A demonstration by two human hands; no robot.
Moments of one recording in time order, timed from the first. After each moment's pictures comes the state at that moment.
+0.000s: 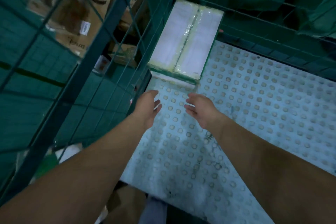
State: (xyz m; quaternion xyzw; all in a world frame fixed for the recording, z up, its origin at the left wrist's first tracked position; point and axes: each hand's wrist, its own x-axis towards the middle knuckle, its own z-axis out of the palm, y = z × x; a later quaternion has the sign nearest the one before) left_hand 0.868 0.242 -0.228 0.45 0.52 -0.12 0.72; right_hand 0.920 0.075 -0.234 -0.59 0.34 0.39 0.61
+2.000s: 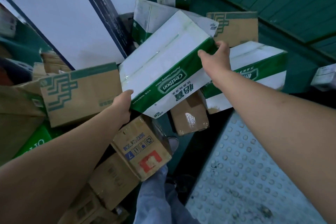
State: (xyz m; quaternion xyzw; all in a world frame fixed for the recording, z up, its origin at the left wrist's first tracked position) left_hand 0.056 0.221 -0.246 -0.15 0.82 0.24 0.50; right_hand 0.254 0.402 -0.226 -0.71 -0.51 0.48 0.12
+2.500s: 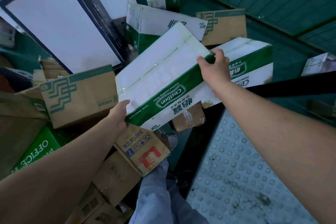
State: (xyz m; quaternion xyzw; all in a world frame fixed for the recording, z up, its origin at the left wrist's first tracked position) left_hand 0.061 0.177 -0.258 -0.24 0.77 0.29 0.52; right_hand 0.292 0.369 -0.208 -0.71 -0.53 0.45 0.09
